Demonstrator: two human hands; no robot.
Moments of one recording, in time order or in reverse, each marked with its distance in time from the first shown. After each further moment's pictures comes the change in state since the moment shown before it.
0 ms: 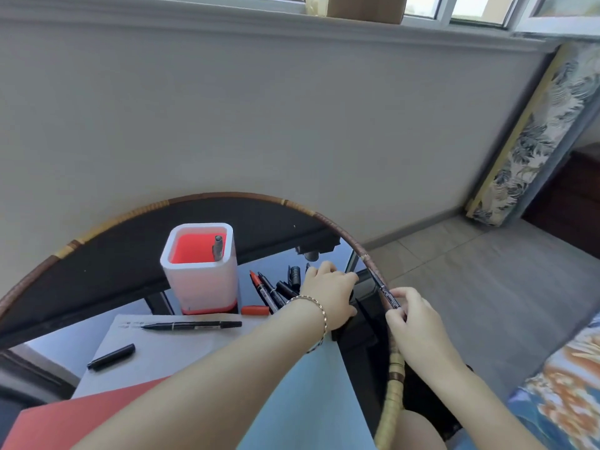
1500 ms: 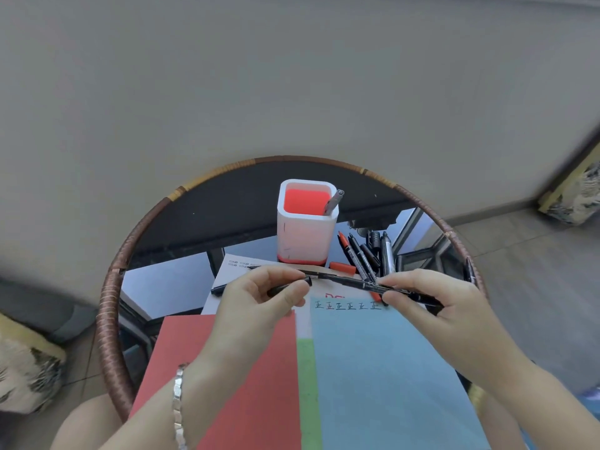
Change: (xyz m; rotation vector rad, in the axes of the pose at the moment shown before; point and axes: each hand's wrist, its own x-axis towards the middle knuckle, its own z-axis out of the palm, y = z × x) left_hand -0.218 -0.087 -0.041 -1.418 0.568 -0.481; right_hand -0.070 -0.111 0.026 0.176 -0.214 -0.574
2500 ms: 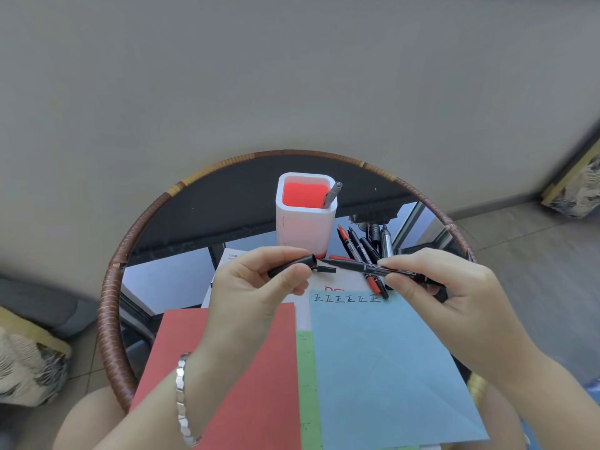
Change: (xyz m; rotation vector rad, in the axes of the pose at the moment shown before) left_hand -0.007 0.020 0.007 -0.123 0.003 0.189; right_hand 0.000 -0.012 -0.003 -0.016 0.089 -0.151
